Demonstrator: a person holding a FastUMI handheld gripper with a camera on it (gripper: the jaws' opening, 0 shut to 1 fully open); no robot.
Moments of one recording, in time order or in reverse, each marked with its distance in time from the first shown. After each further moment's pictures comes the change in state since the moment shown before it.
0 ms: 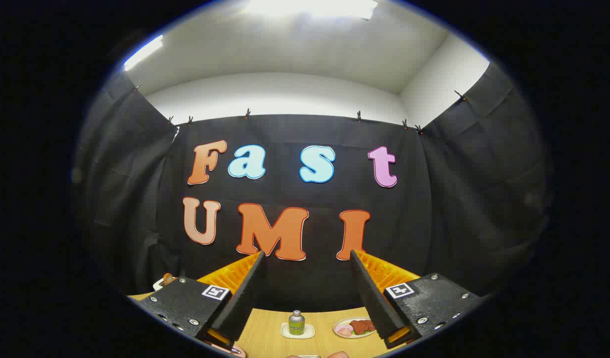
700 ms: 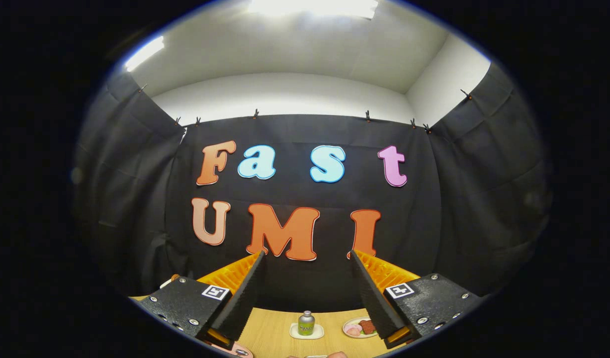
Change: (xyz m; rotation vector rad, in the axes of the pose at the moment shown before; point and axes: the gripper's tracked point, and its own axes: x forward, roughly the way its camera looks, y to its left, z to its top) arm 0.002 0.026 0.000 0.012 -0.002 0.036
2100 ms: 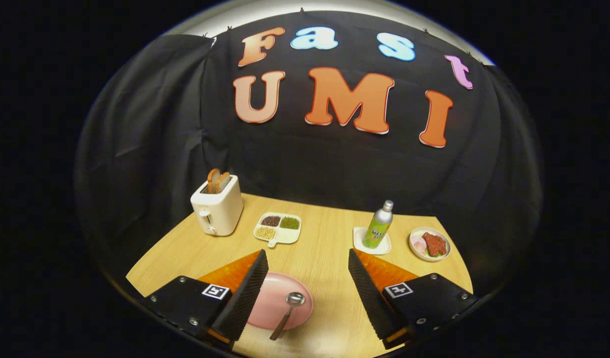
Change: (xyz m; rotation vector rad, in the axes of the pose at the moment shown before) arm -0.062 0.182 -0.283 -0.055 0.765 0.221
